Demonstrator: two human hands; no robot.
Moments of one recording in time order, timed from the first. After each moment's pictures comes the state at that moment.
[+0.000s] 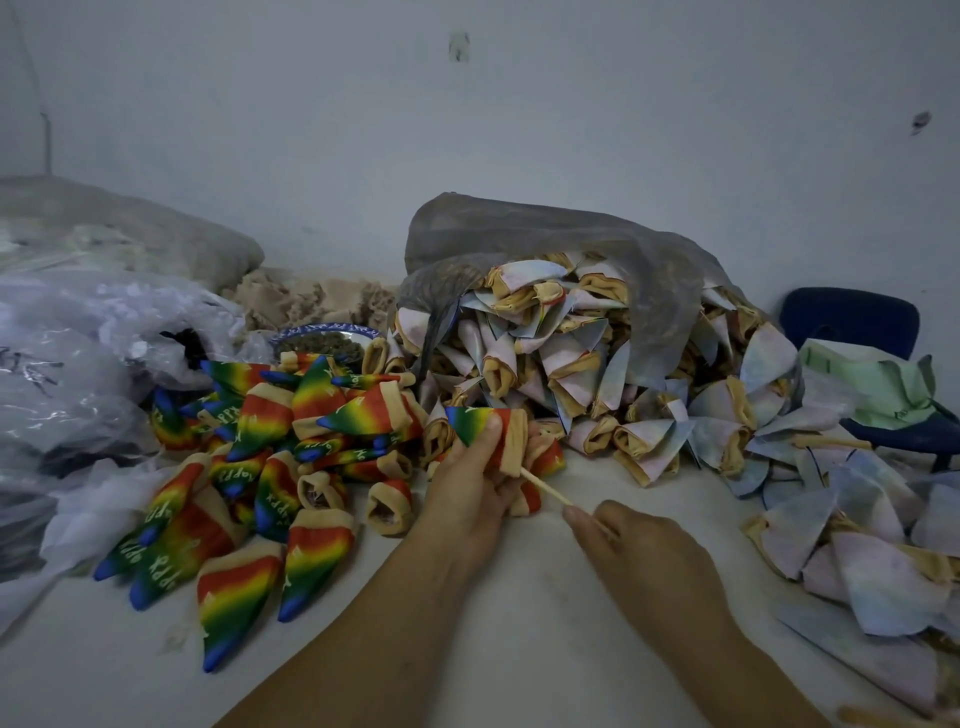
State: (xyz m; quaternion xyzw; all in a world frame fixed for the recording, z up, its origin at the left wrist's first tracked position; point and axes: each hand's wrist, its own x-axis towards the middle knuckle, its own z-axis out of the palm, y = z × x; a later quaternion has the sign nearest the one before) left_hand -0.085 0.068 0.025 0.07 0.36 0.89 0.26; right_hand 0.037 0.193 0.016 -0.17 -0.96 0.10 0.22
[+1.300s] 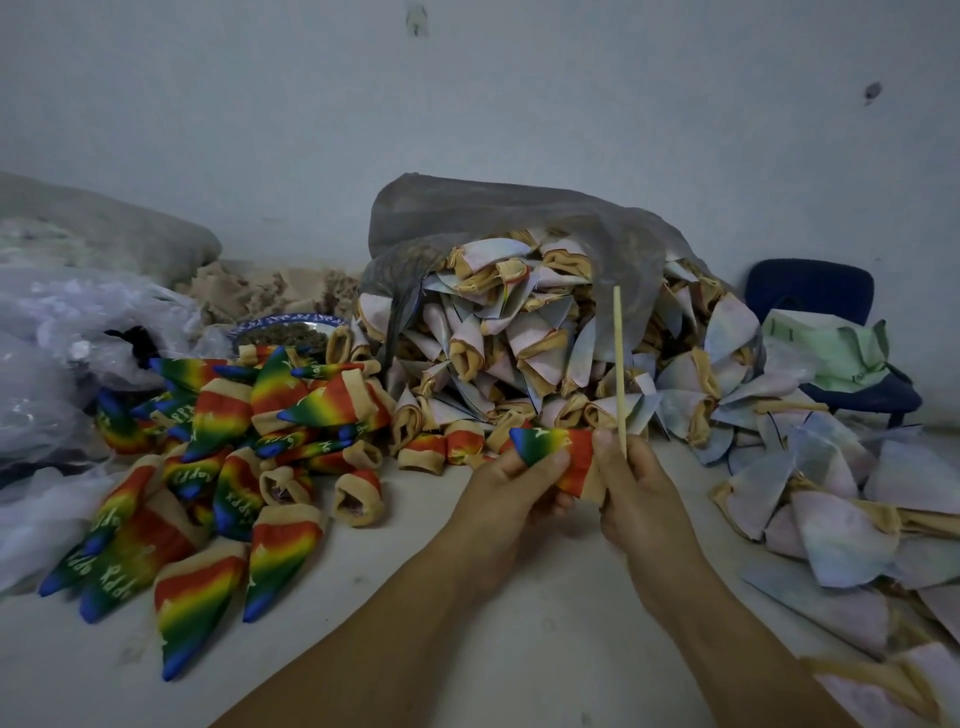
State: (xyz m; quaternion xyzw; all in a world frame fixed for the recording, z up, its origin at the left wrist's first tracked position) left_hand -0.047 0.091 0.013 0.24 0.52 0.77 0.30; right_hand 0.035 0.194 0.032 -0.17 -0.68 0.65 0.30
